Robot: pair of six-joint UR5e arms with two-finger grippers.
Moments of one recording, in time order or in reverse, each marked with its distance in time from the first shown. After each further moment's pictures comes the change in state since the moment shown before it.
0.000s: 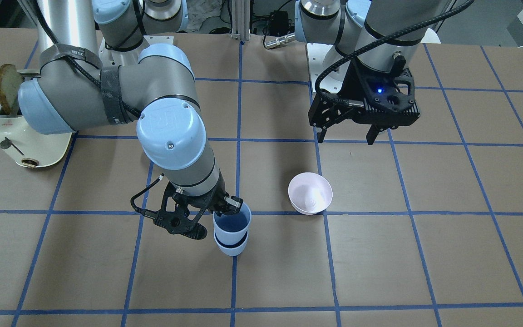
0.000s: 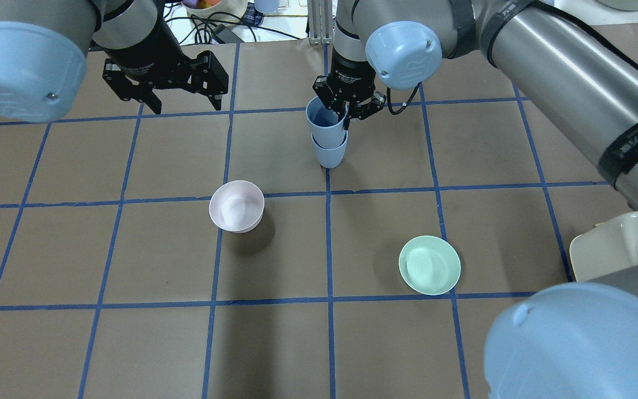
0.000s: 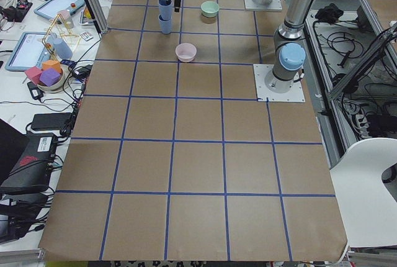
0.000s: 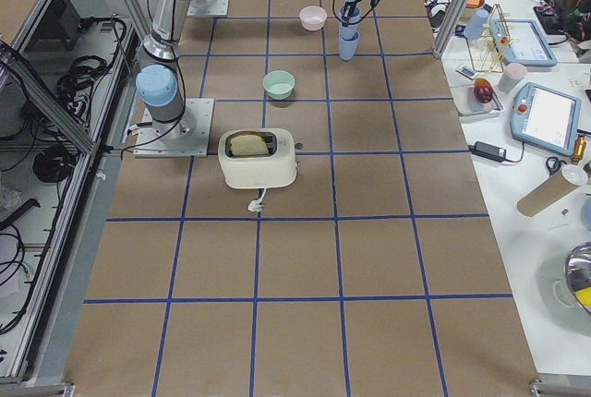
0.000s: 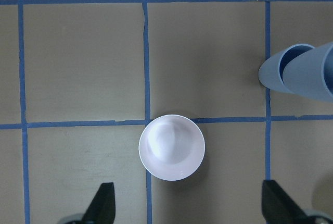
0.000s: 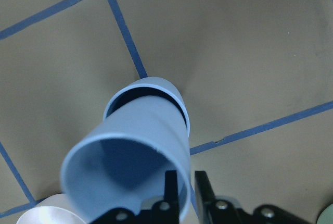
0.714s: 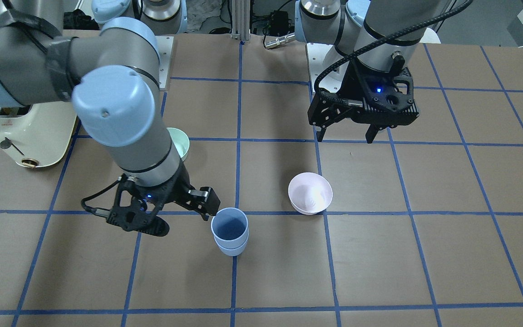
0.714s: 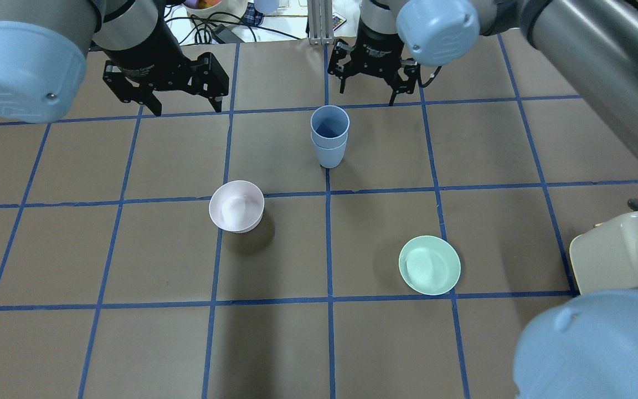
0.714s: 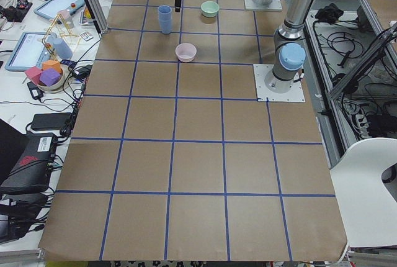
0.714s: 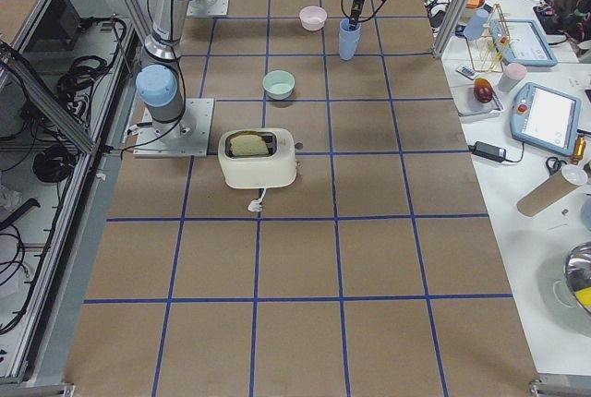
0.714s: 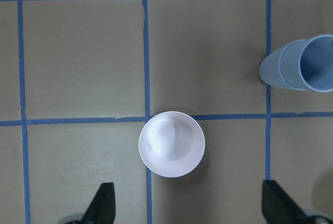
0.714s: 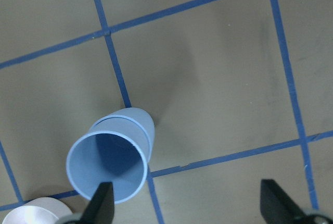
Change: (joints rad) left arm -0.001 0.002 0.001 -0.011 0.000 -0.004; right arm -0.094 -0.085 -0.016 0.034 -0.025 -0.210
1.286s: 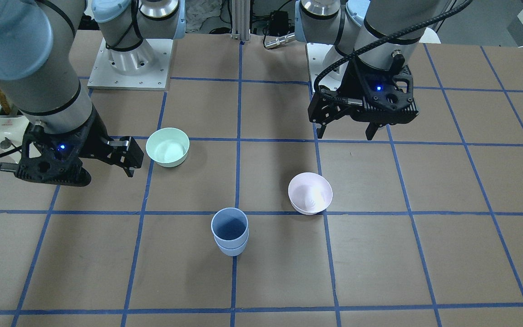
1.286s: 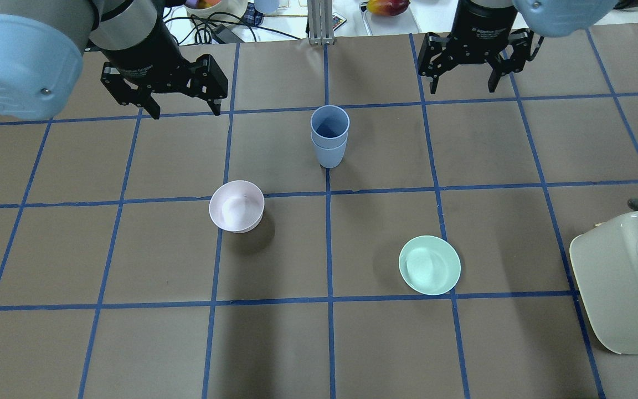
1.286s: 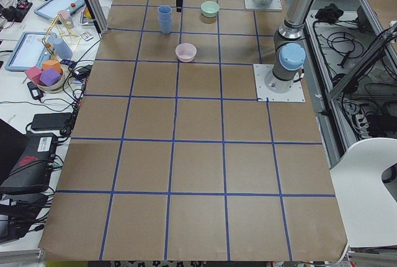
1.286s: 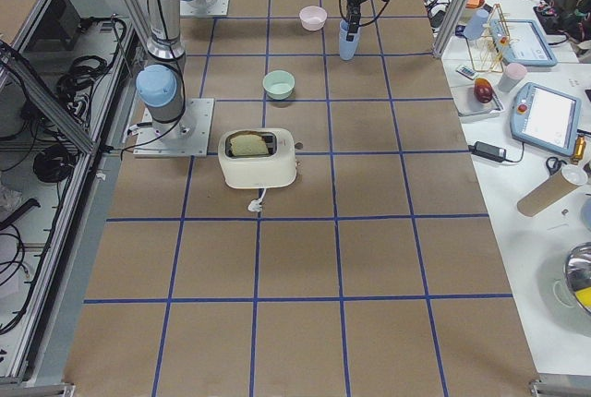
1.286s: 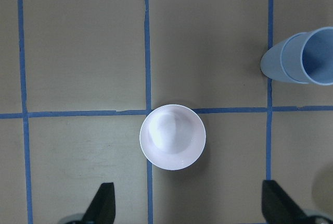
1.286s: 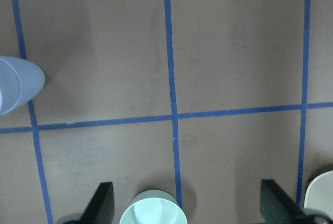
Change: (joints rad) left arm 0.000 0.000 0.010 -0.035 0.001 0.000; right arm -0.136 -0.192 0.125 0.151 -0.149 -0.335
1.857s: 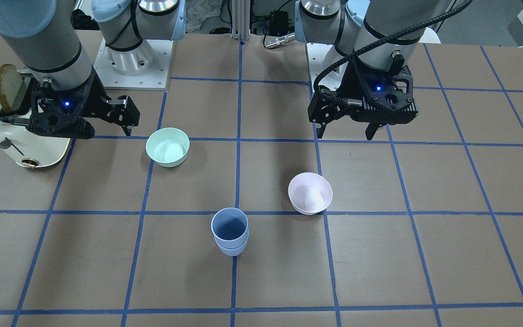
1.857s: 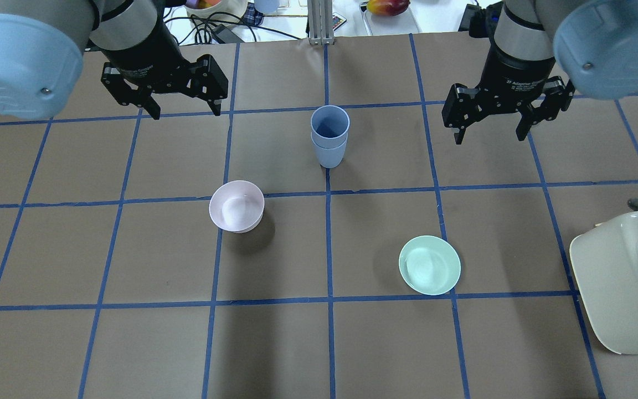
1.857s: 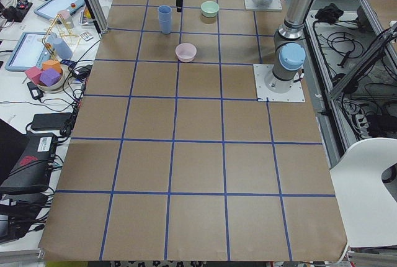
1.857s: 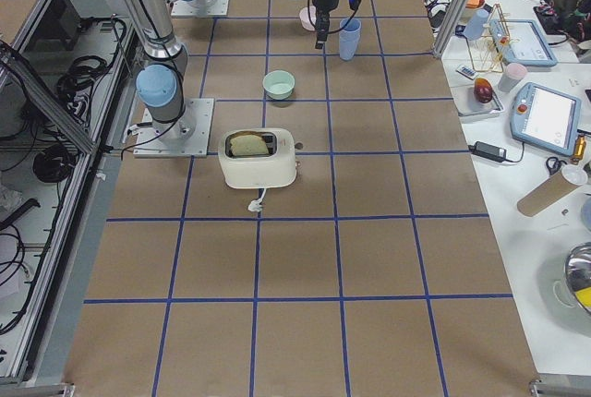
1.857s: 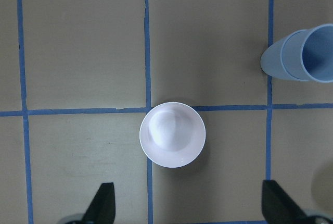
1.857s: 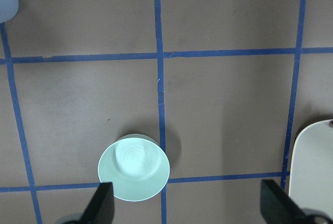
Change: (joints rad) left arm 0.000 -0.001 0.000 -0.001 0.000 0.000; right arm -0.025 -0.162 0.180 0.045 0.003 -0.054
